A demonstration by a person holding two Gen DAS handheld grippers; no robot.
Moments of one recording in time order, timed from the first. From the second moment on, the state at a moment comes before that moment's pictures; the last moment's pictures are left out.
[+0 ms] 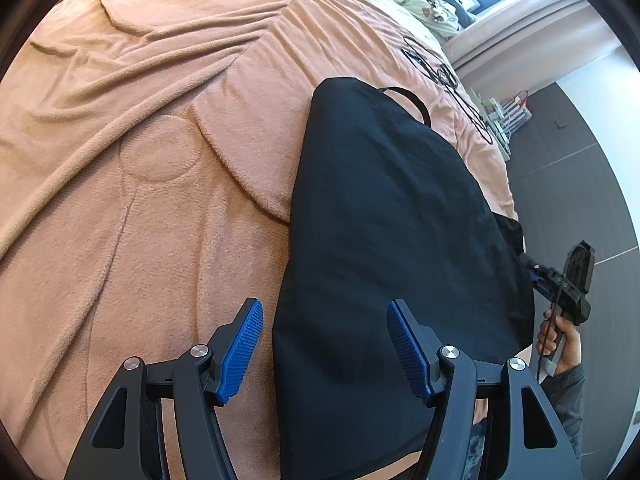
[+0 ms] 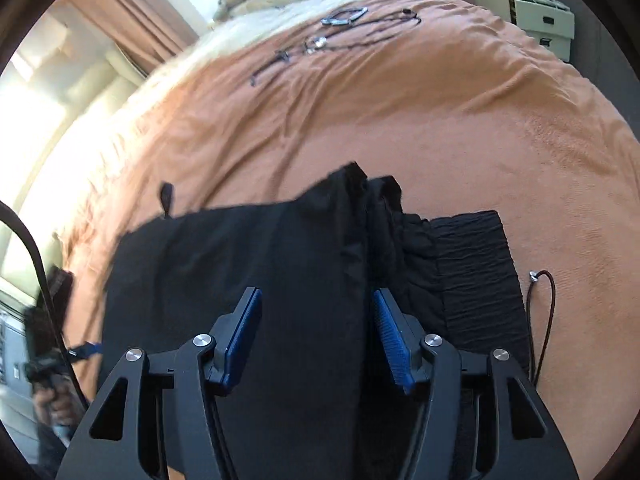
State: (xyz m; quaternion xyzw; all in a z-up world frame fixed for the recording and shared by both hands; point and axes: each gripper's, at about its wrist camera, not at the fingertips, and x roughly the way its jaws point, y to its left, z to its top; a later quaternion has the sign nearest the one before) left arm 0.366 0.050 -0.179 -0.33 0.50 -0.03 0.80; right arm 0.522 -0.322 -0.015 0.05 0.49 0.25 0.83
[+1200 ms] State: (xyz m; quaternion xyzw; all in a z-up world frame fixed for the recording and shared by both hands) left arm 0.373 0.039 -0.190 -0.32 0.52 -0.03 0.79; right arm 0.521 -0.337 -0.029 0.02 0.52 0.26 0.81
